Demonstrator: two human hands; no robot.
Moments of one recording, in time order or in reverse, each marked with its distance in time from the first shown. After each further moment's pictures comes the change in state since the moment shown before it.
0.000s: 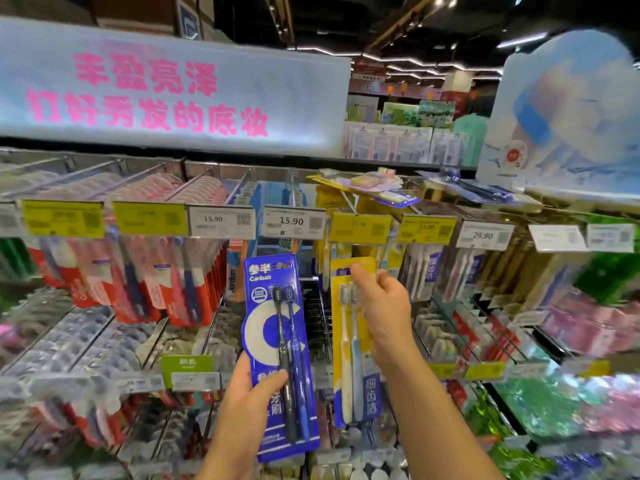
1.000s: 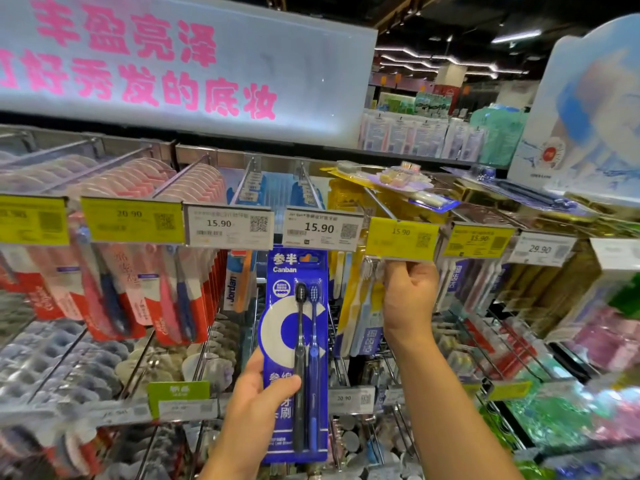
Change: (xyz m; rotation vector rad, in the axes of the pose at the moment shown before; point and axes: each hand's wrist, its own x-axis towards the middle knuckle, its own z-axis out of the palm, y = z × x) left_hand 0.057 0.005 -0.012 -0.124 -0.151 -0.083; right_hand 0.066 0.020 0.035 0.067 0.145 -0.437
